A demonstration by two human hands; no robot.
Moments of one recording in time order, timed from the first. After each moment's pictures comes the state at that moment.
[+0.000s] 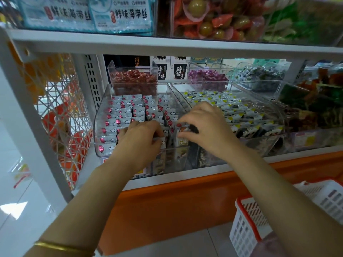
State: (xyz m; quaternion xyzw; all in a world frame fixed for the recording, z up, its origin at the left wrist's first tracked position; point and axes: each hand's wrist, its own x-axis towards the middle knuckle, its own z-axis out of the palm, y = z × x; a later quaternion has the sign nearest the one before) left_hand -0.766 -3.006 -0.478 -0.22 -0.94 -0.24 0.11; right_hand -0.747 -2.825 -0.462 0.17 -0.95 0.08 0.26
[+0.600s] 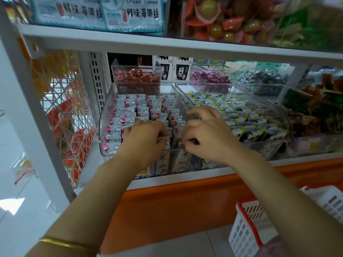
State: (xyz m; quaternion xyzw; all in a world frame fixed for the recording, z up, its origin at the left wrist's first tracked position) left_hand -0.770 -3.008 -0.478 -0.22 -0.94 -0.24 0.11; right_hand -0.749 -2.829 -0.468 0.20 -0.96 -0.02 0.20
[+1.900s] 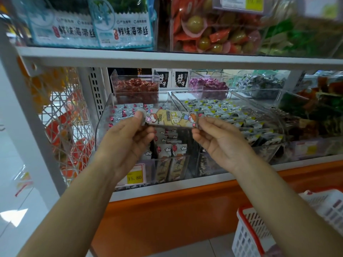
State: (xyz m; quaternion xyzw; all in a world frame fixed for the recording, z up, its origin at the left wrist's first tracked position) left_hand -0.756 -3.017 -0.453 -0.06 -0.51 -0.86 -0.07; right_hand -0.729 -2.825 -0.454 -0.02 -0.49 0.87 0.07
